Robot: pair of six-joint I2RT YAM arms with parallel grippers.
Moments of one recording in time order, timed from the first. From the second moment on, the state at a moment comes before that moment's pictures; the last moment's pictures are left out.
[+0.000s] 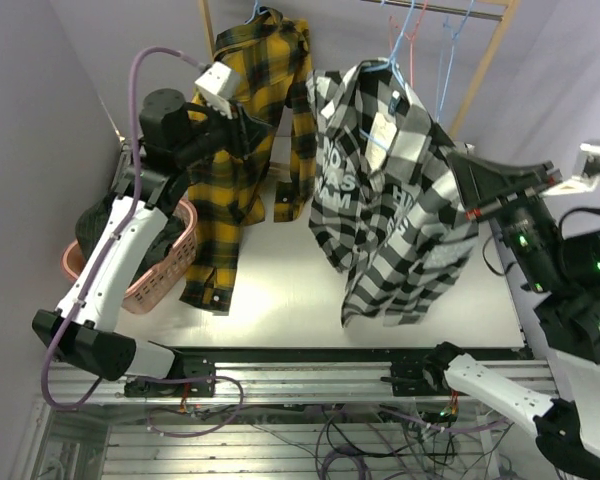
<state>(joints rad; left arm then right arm) -0.32 1.37 1.59 -0.24 0.49 -0.16 0.61 0.83 1.53 -0.31 0.15 0.30</state>
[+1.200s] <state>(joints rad) -0.63 1.19 1.39 -0.37 0.33 0.09 0.63 0.60 1.38 -0.66 -0.04 0.51</state>
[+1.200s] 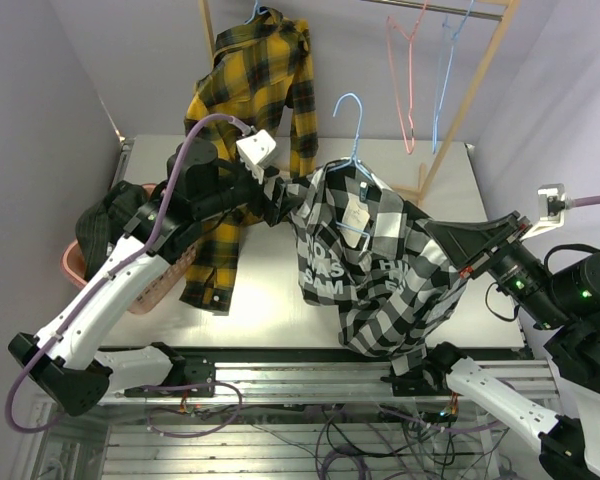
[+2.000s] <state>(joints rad) -0.67 1.20 1.30 -0.30 0.34 0.11 0.63 0.60 1.28 -0.56 -0.17 0.60</state>
